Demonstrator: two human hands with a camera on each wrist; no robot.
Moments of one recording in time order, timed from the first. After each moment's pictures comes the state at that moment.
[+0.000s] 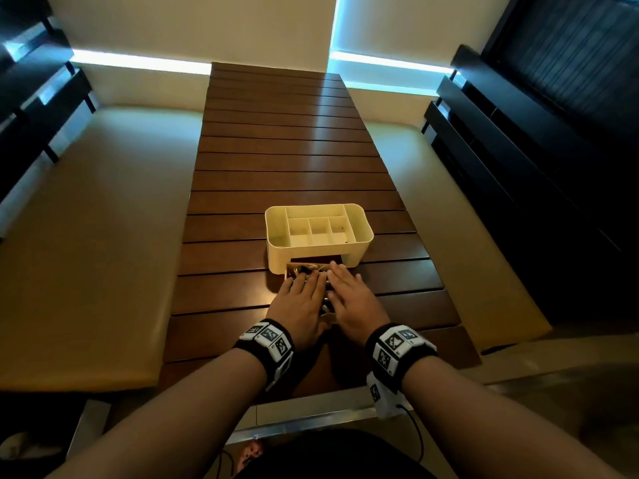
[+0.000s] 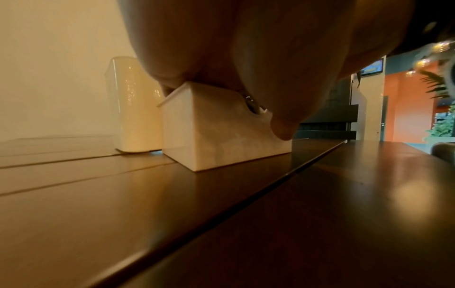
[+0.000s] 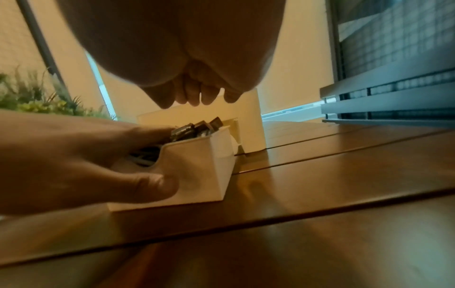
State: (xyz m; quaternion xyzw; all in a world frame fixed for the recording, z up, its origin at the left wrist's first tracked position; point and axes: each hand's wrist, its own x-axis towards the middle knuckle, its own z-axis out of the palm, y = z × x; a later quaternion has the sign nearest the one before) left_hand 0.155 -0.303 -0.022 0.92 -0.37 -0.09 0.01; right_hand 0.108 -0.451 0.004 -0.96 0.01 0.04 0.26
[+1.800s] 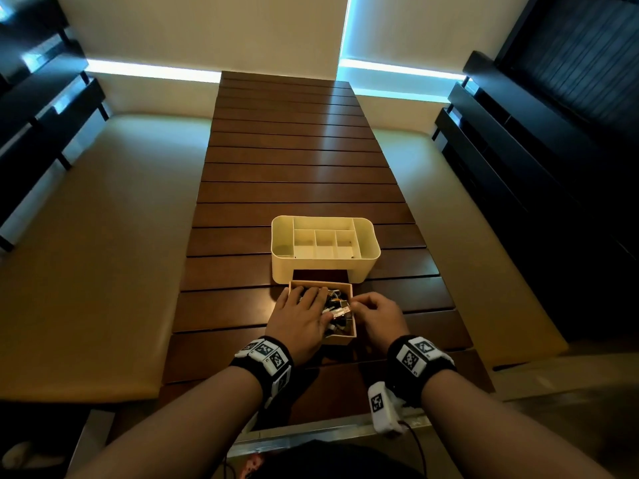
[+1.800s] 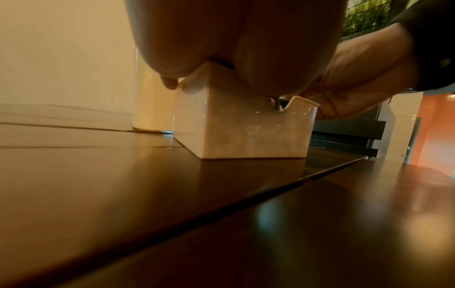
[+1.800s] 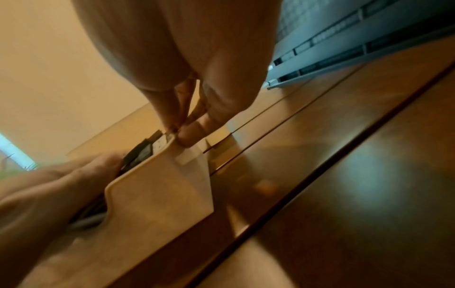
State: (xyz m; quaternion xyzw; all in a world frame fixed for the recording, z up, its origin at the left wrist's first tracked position) left_hand 0.173 -0.303 -0.030 0.94 -0.32 -0.09 0.11; right_hand 0.123 -0.487 -0.012 -0.80 0.27 0.02 0.54
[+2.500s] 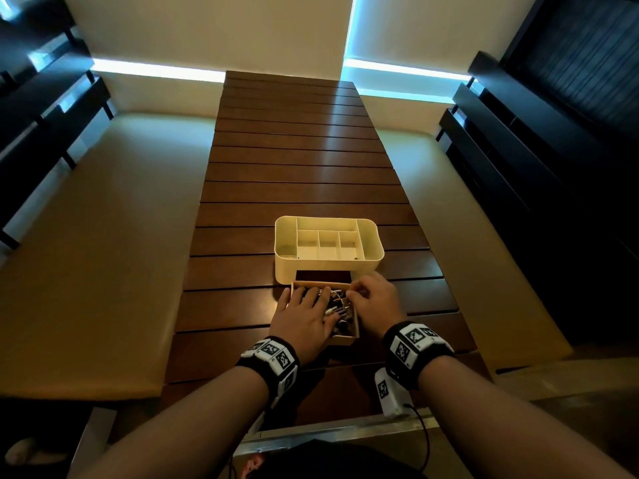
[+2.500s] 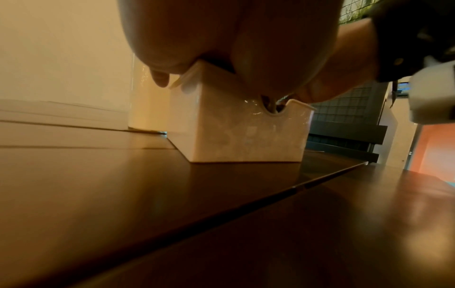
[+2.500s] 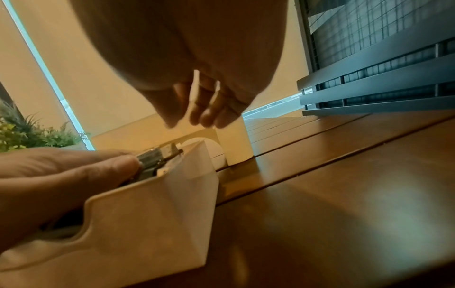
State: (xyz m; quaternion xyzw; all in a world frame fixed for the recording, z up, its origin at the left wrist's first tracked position) left_hand 0.171 -0.309 -0.026 0.95 -0.29 -0.07 0.10; right_hand 0.151 -0.485 0.000 -0.93 0.11 -0.04 0.34
